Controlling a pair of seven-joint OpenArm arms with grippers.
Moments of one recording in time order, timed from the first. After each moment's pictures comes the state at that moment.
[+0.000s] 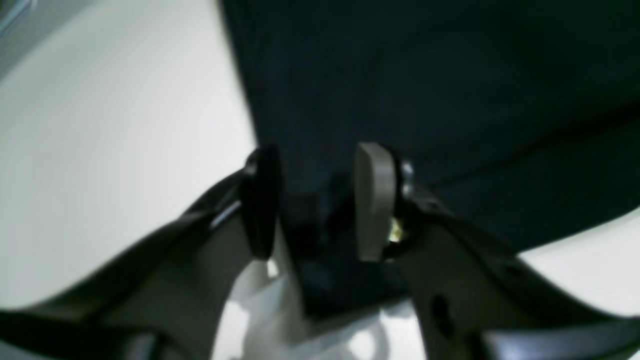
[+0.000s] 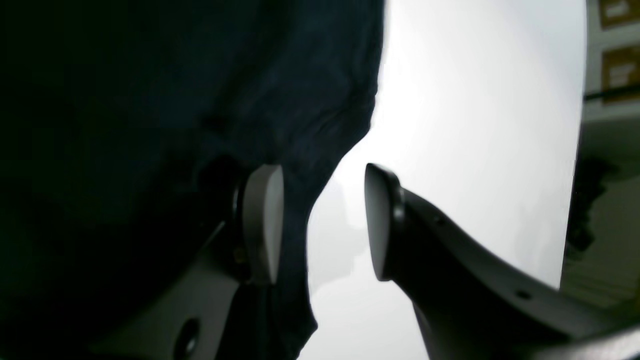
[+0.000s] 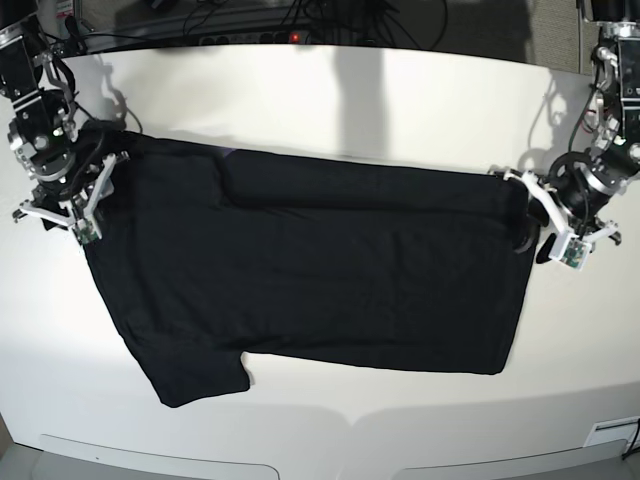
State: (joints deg) left arm 7.7 -20.6 -9.7 93.9 -12.0 -30.4 23.6; right arm -13.3 44.1 -5.5 92.7 7.7 2.5 -29.6
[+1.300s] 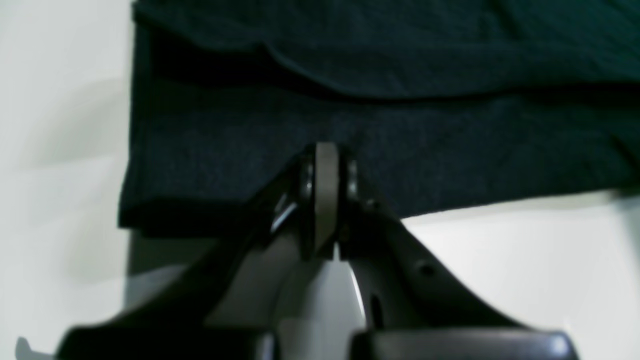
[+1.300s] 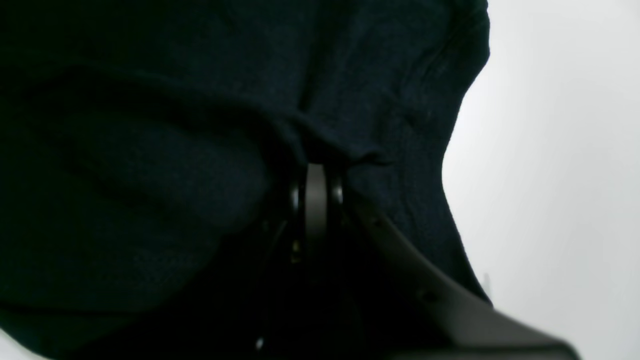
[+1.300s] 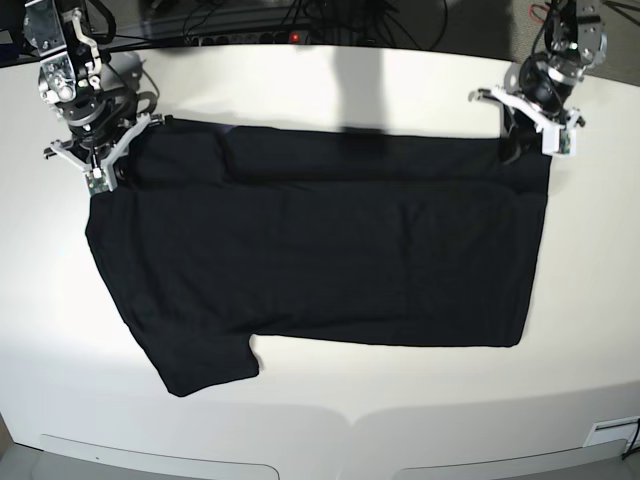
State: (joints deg) left arm 24.6 -13.5 -10.1 78.8 -15.5 -29.5 1.6; right arm -25.1 34.7 -2.1 89.5 14.4 4.5 -21.8
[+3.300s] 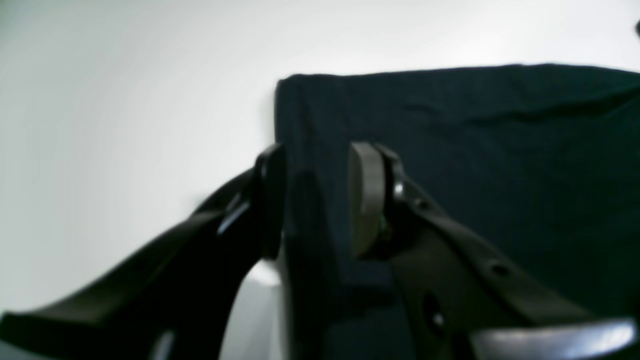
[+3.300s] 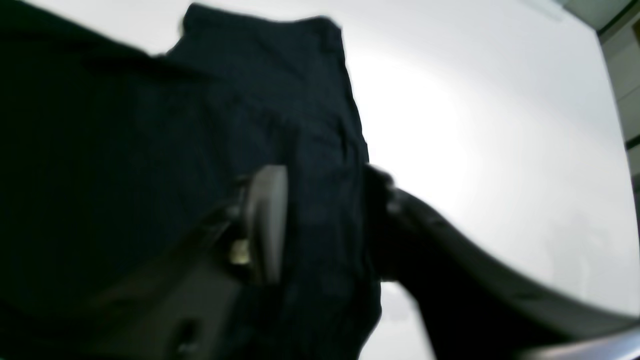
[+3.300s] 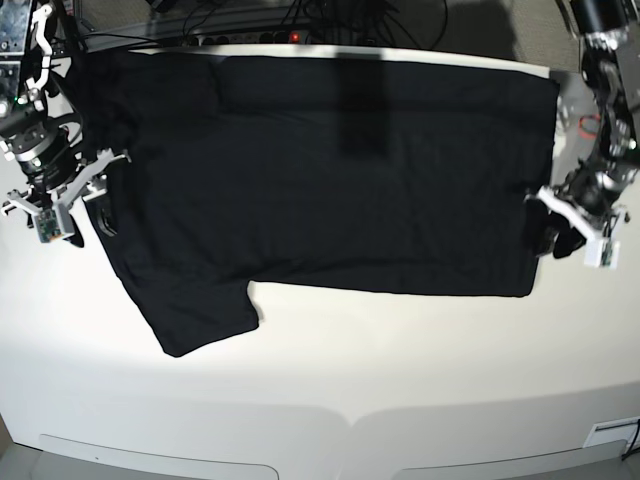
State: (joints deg) left arm 1.2 -14.8 -22.5 80.4 -20.7 -35.1 27.8; right arm -22.0 28.0 22.6 106.8 14.5 27.3 -23.8
